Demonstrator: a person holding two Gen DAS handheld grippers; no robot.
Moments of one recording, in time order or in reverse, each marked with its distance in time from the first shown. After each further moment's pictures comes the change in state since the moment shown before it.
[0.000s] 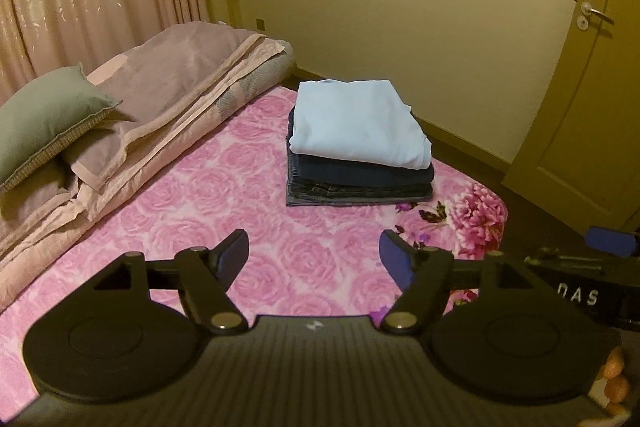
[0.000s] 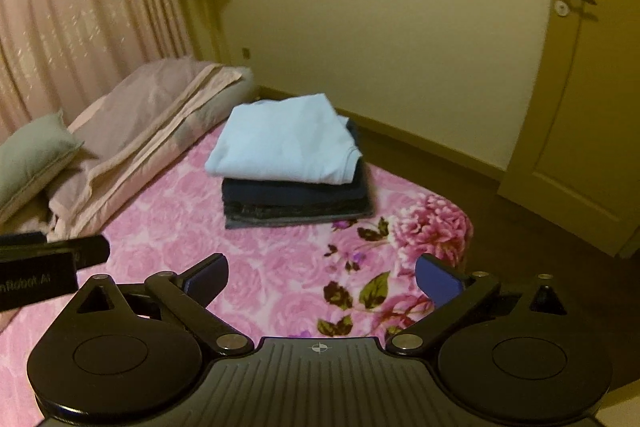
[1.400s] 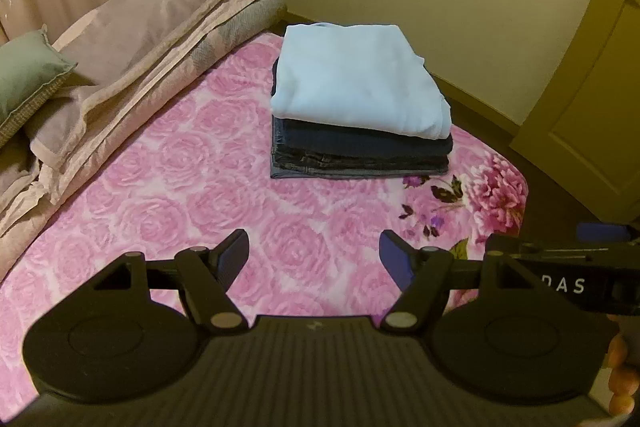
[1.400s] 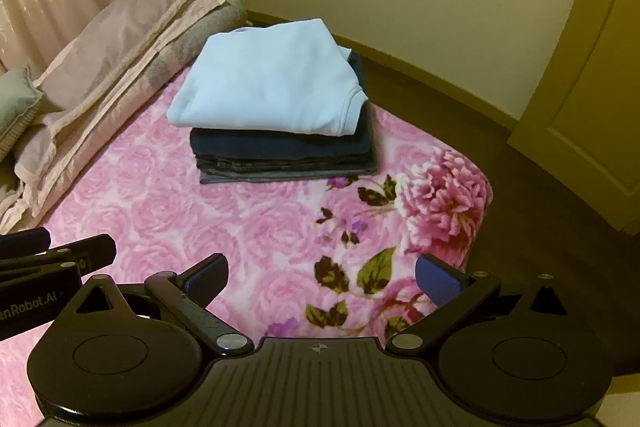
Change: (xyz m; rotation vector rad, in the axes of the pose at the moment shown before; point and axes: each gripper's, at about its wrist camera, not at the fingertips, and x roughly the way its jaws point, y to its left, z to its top) left arm 0.133 -0.014 0.033 -0.003 0.189 0.000; right arm 0.127 -0.018 0.037 -0.024 0.266 -0.010
